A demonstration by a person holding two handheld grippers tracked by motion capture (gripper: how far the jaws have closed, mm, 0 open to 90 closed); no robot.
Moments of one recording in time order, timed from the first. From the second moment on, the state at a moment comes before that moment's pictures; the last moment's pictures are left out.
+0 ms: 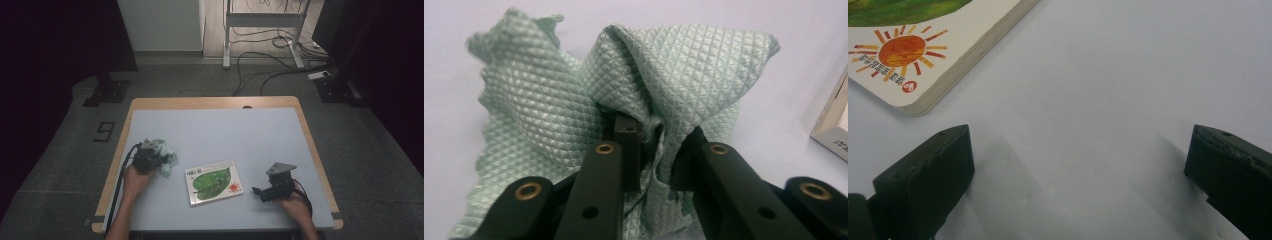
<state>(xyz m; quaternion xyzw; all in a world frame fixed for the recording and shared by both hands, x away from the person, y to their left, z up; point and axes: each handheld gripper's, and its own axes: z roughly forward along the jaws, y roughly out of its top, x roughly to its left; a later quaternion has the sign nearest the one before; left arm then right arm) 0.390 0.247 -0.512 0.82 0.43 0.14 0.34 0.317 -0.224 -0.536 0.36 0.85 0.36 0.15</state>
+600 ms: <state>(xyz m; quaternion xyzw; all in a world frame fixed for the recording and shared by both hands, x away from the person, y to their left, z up) 0.356 0.203 -0.477 0.85 0.34 0.11 0.39 0.317 -0.224 -0.536 0.36 0.85 0.36 0.15</state>
